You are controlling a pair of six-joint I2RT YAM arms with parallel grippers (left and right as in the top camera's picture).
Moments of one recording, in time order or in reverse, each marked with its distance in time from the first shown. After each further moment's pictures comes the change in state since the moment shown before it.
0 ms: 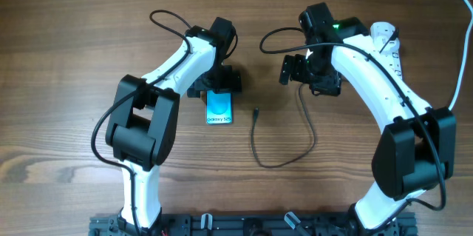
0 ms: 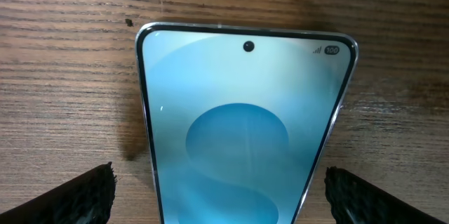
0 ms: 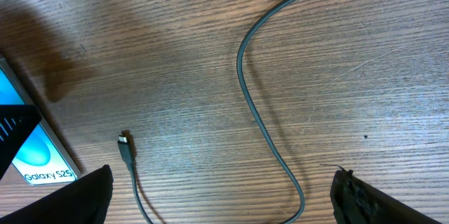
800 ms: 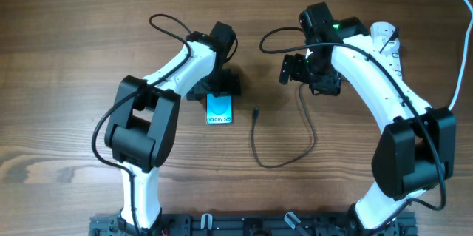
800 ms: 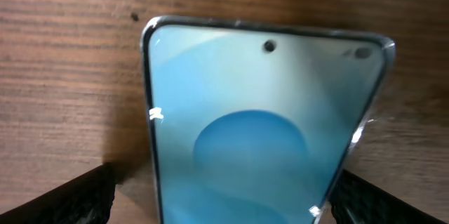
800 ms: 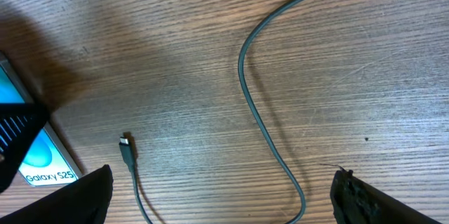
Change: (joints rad) left arm -0.004 -0.011 -0.061 0.072 -0.011 -0.023; right arm 0.000 0.000 0.000 0.006 0.000 0.000
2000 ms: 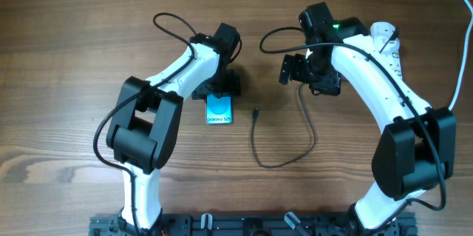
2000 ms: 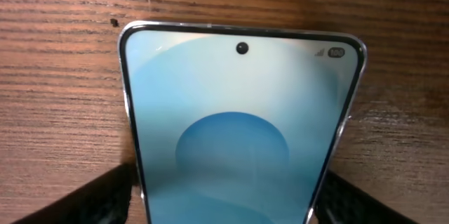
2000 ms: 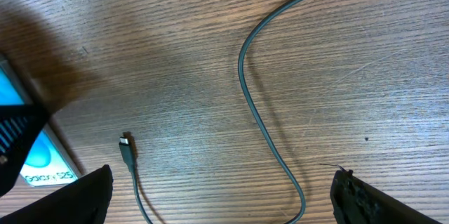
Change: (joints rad) left arm -0.023 -0.004 -0.006 0.010 -0.037 0.002; right arm 0.000 0.000 0.000 0.000 0.000 0.000
